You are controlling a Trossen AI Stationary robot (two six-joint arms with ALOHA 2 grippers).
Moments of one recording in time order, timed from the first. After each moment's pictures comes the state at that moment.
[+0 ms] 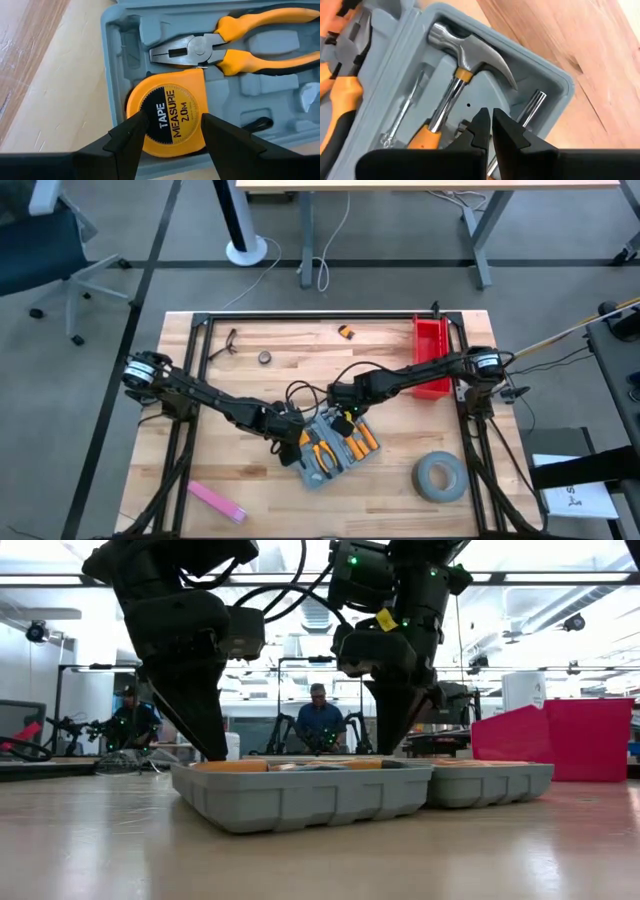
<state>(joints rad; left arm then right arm) -0.29 1.68 0.94 -0.39 -0.12 -0.67 0.03 1.87 1.30 -0.68 0.01 0.57</state>
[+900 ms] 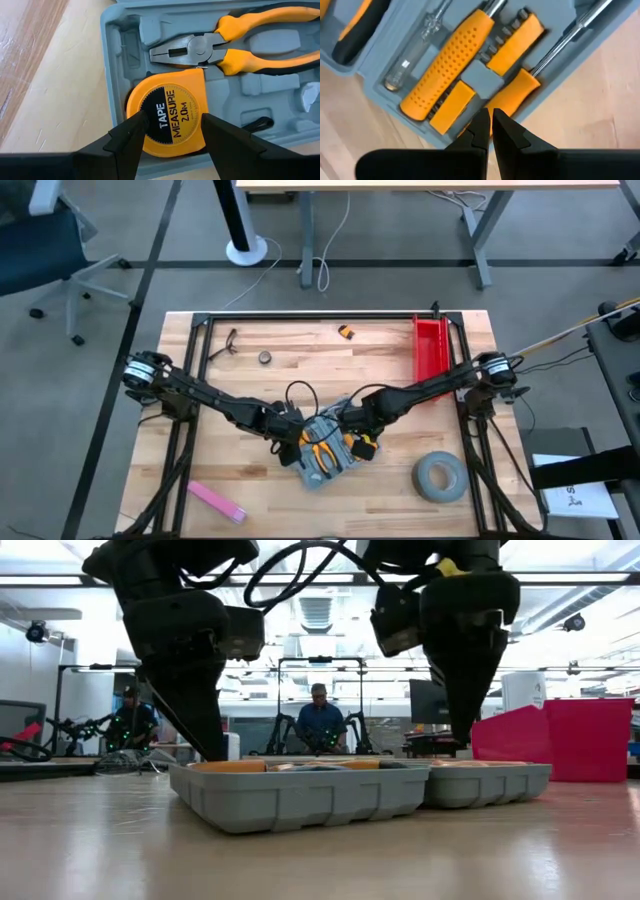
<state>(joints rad) -0.29 1.68 0.95 -0.41 -0.12 -0.67 0.19 1.82 1.30 -0.89 -0.05 0.57</state>
